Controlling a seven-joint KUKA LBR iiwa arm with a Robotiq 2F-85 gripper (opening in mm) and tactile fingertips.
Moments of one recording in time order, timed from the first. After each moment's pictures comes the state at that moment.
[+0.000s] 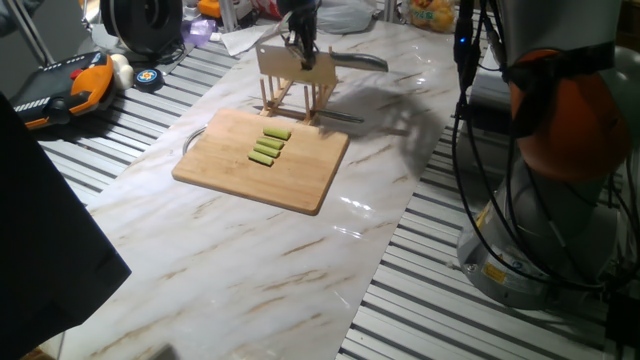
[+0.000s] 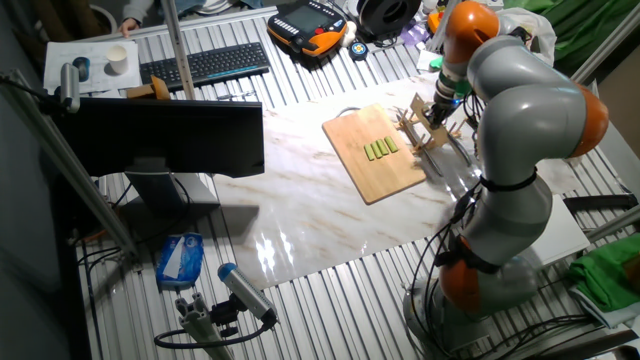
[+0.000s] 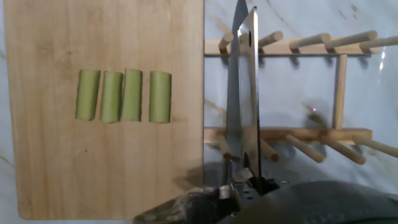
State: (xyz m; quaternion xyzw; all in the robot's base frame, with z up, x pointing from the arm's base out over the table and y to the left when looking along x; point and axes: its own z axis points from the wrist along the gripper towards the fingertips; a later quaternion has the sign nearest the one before) arm 0.514 -0.179 0.181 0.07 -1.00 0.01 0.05
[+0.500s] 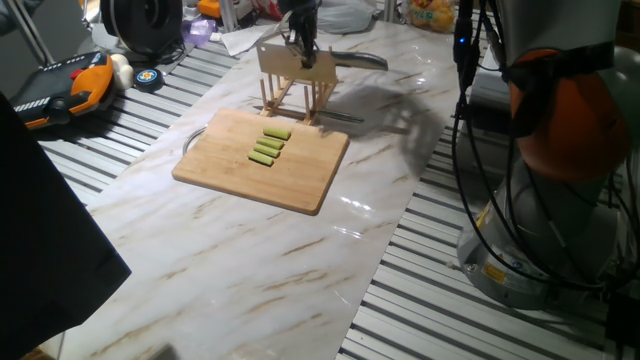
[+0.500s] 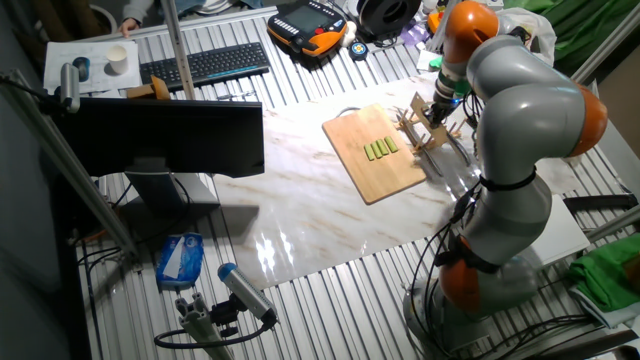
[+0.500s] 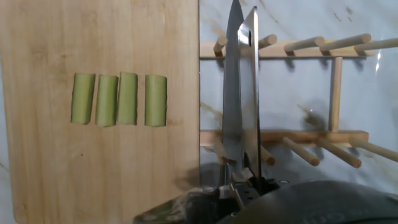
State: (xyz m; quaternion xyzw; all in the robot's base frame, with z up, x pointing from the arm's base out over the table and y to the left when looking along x) arm 0.515 -0.184 0.184 0.07 -1.00 0.01 0.05
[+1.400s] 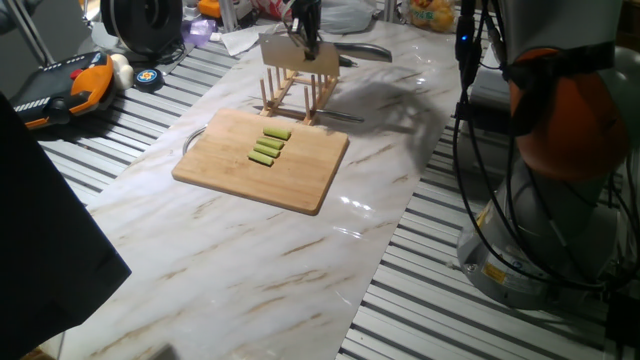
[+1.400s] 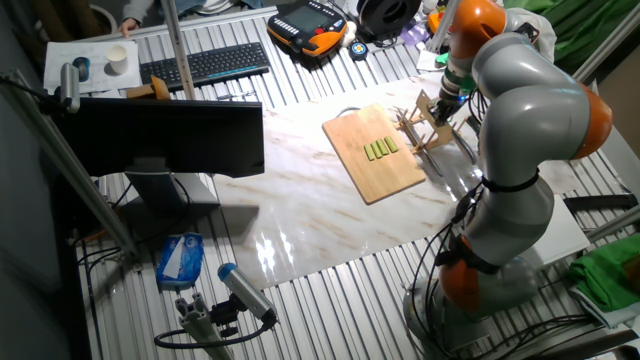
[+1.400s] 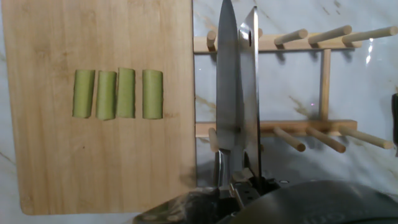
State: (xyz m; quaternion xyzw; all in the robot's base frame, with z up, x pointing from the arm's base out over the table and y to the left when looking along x) arm 0.510 -0.190 0.196 0.06 -1.00 0.02 0.05
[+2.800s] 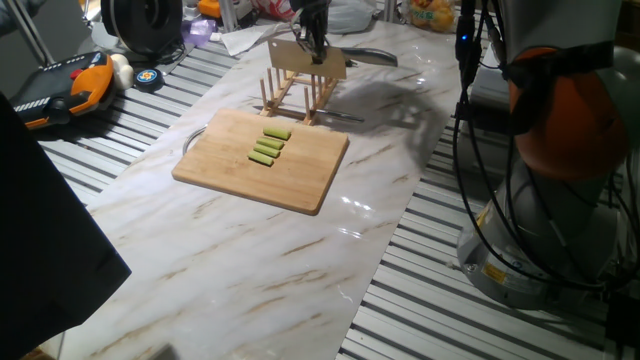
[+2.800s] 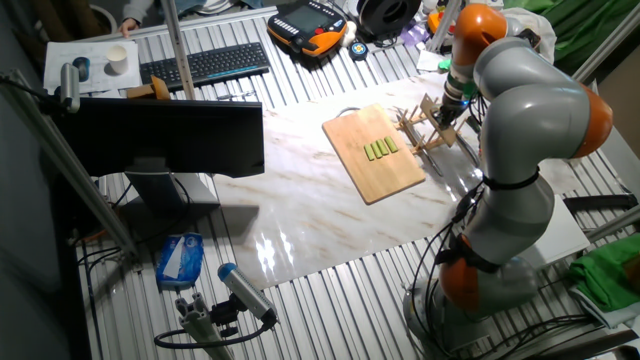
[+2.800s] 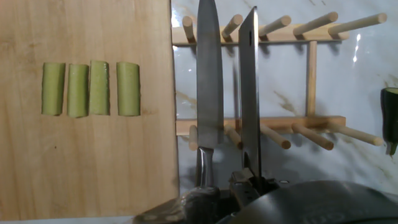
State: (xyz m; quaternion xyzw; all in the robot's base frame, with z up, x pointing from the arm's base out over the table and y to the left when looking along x) arm 0.506 -0.203 0.183 0.06 -1.00 0.03 0.05
